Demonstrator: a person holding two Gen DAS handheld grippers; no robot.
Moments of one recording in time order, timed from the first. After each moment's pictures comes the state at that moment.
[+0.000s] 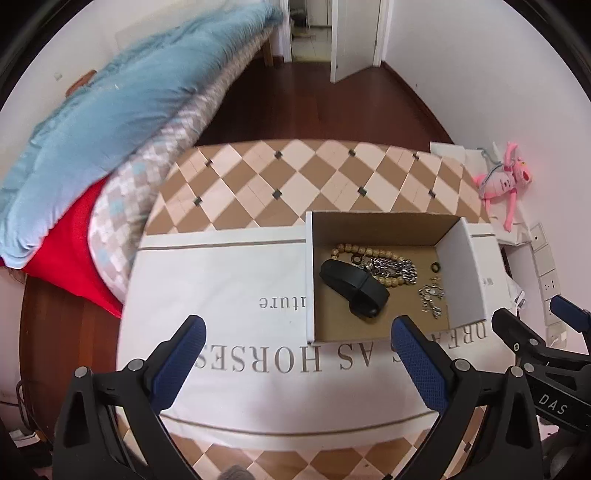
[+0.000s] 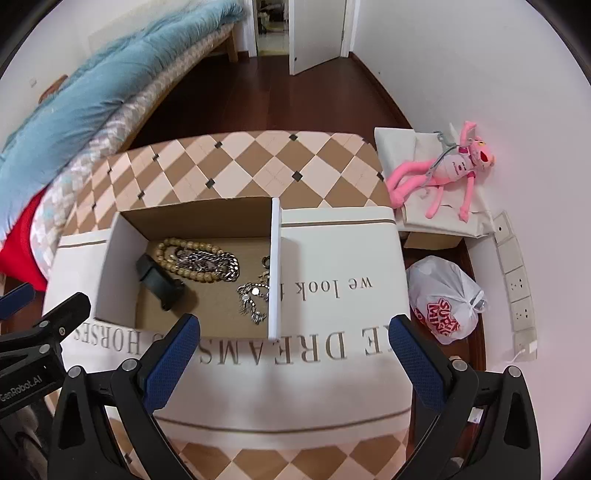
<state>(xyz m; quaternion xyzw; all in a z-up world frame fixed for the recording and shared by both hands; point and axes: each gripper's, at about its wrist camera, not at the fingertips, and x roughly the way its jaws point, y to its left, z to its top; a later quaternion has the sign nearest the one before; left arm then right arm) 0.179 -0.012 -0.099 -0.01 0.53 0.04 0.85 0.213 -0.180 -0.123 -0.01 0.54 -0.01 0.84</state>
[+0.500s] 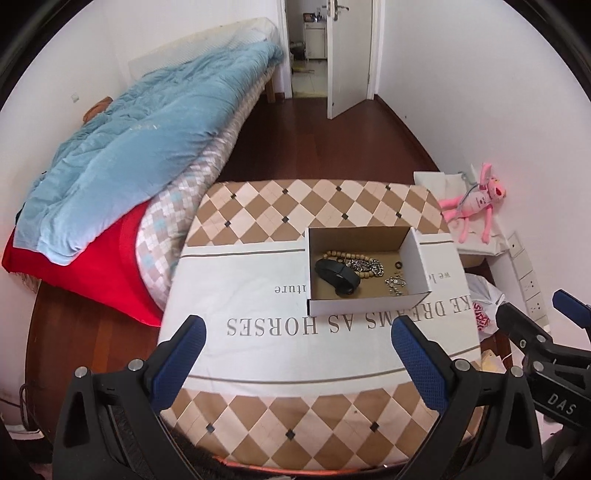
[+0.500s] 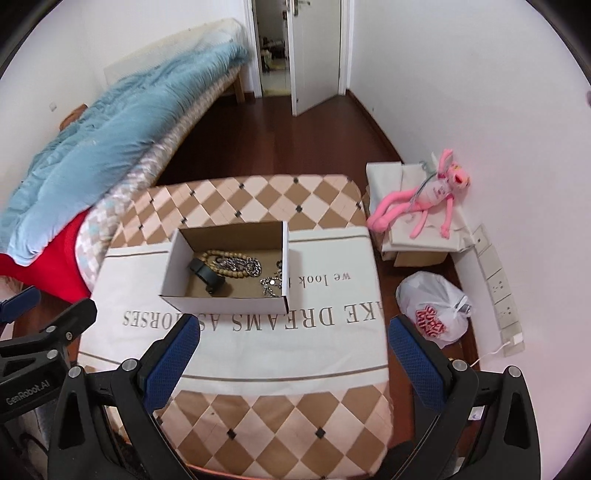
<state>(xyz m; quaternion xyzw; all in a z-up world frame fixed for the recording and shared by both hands) 0.086 -0.018 -0.005 0.00 0.47 0.03 0.88 0.110 -0.182 -0.017 0.00 0.47 0.00 0.88</state>
